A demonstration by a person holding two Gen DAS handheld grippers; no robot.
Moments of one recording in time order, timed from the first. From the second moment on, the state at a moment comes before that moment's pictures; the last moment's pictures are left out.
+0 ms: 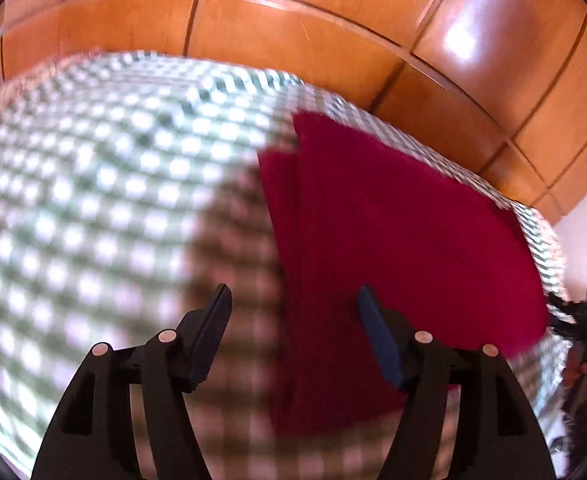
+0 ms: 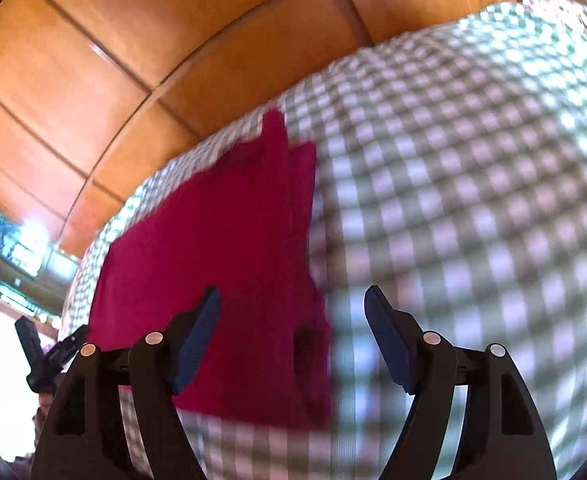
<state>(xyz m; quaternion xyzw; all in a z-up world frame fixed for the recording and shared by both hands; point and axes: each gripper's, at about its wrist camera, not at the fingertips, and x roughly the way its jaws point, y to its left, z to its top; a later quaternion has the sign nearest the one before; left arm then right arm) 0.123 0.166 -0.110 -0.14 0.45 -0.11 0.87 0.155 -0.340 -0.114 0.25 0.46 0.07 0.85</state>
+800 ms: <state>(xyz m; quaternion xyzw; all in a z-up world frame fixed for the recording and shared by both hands) 0.032 0.182 -0.094 -0.14 0.46 -0.14 0.87 0.043 -0.315 -0.105 0.21 0.49 0.07 0.84</state>
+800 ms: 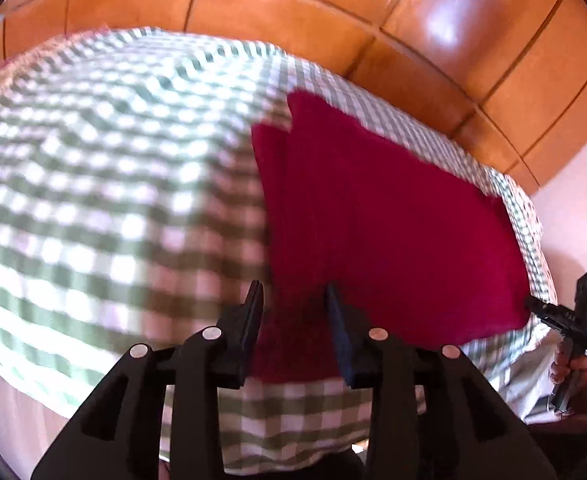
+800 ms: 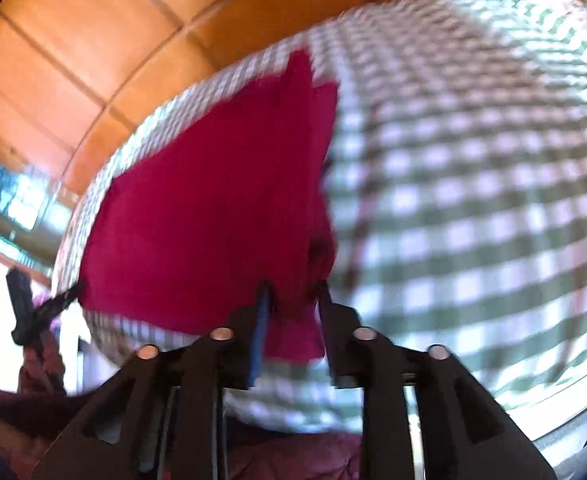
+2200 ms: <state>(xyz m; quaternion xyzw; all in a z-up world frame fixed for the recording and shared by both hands) 0.166 0.144 -0.088 -0.10 0.44 -0.07 0.89 0.182 -0.217 -0.091 0.05 0.40 -0.02 0.92</state>
